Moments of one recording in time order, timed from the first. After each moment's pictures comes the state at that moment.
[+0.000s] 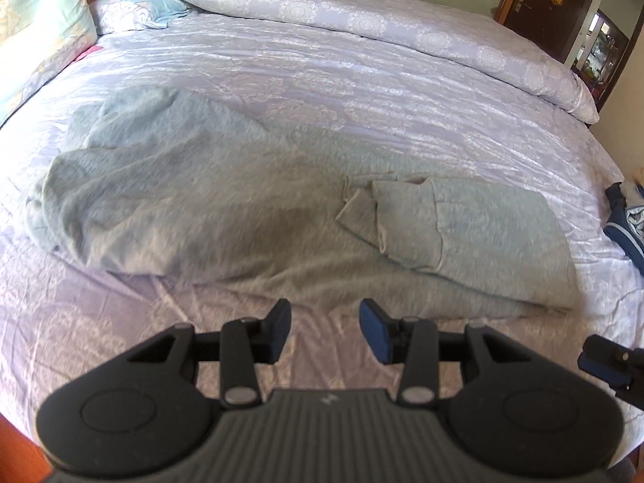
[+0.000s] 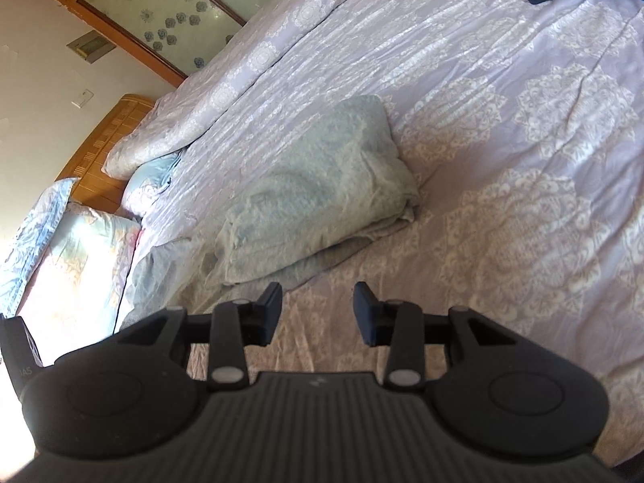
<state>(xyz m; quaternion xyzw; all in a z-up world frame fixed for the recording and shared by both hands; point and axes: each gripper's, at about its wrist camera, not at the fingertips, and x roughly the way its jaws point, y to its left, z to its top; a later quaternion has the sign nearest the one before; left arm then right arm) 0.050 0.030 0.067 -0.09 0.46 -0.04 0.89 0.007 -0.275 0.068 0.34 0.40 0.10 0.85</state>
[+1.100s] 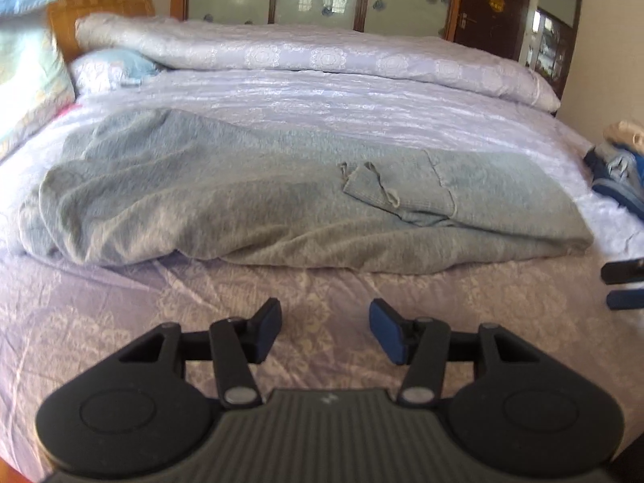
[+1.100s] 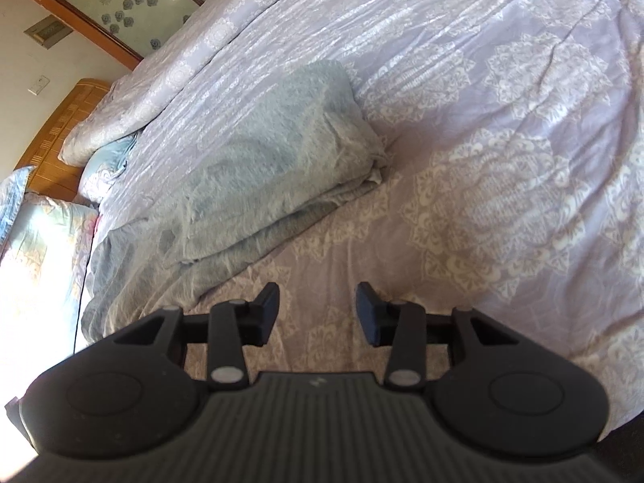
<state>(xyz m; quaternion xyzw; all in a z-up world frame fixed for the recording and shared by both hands) 0.011 0.051 0.019 -0.04 0.37 -0.09 0.93 0.008 -0.261 0.057 0.33 0.44 0.04 0.83</state>
